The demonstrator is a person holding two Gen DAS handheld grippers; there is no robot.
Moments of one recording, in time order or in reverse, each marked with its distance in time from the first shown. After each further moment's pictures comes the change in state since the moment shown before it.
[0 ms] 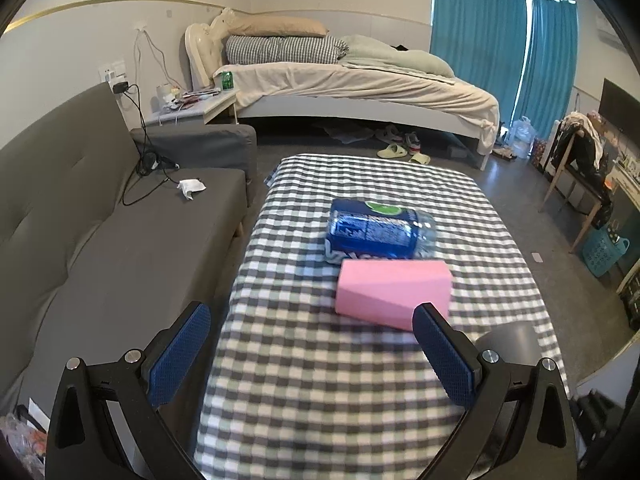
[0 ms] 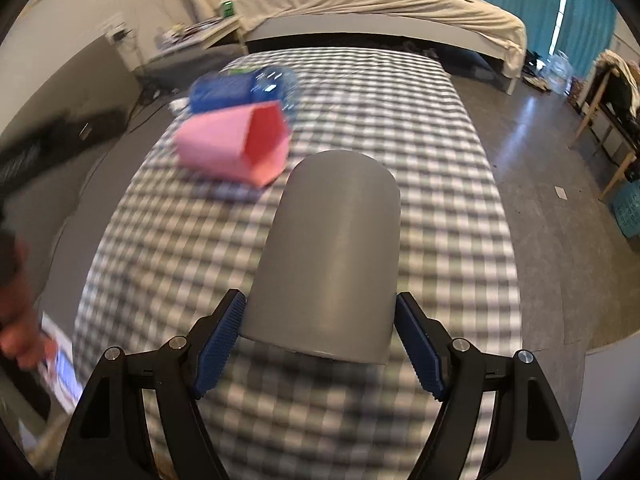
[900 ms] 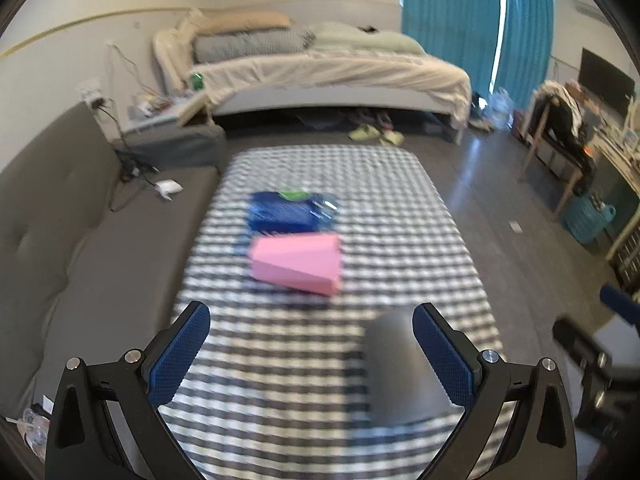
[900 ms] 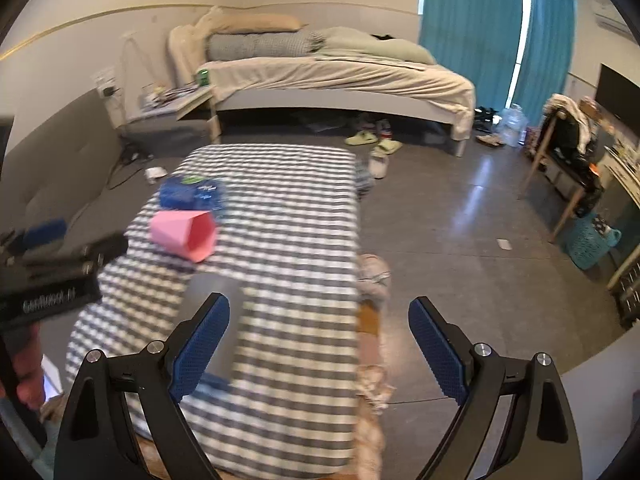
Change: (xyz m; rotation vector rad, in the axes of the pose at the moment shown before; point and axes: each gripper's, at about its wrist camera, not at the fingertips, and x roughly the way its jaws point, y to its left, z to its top) left arm -0.048 -0.089 -0.003 0.097 0.085 -0.041; right arm -0.123 -0.095 0.012 0.060 -0.261 -0.167
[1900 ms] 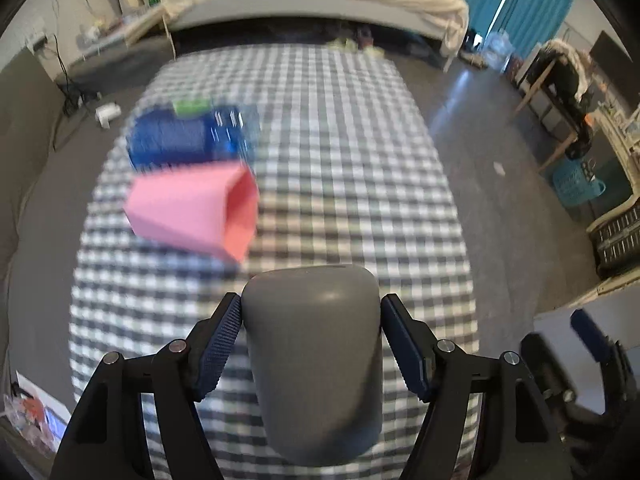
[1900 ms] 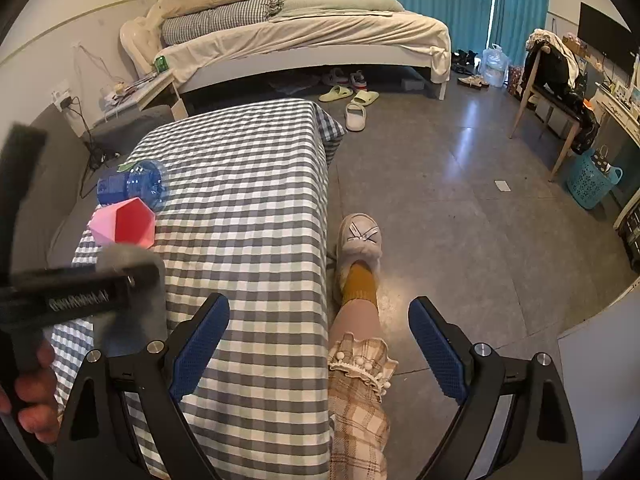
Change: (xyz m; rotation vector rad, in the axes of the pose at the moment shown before) left arm 0.084 -0.041 0.014 -0.029 0.296 -0.100; right arm 0.066 -0.033 -0.011 0.123 0.141 0.012
